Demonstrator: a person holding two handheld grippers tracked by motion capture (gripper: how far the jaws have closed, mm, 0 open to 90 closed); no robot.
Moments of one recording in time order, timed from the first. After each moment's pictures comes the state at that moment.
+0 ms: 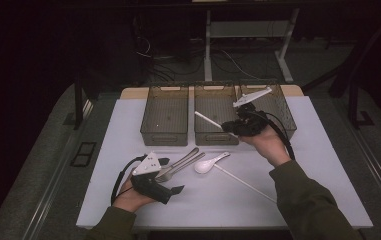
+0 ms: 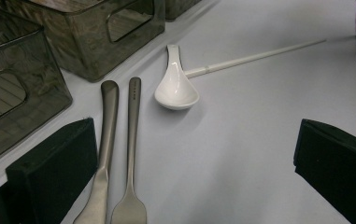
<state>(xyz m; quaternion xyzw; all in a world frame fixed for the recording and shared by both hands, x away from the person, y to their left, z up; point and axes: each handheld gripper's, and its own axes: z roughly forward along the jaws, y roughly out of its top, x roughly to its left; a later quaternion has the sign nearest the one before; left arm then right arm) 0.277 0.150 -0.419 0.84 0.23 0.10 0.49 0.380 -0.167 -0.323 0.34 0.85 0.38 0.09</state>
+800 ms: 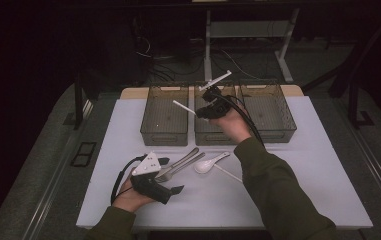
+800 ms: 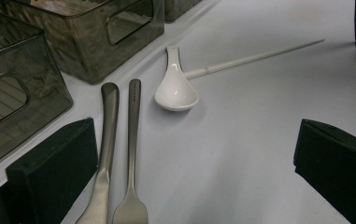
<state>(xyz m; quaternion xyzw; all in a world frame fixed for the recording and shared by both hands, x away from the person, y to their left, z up) 0.277 0.152 -0.417 0.84 0.22 0.11 0.48 0.440 -0.088 -0.321 0.35 0.86 0.36 0.09</state>
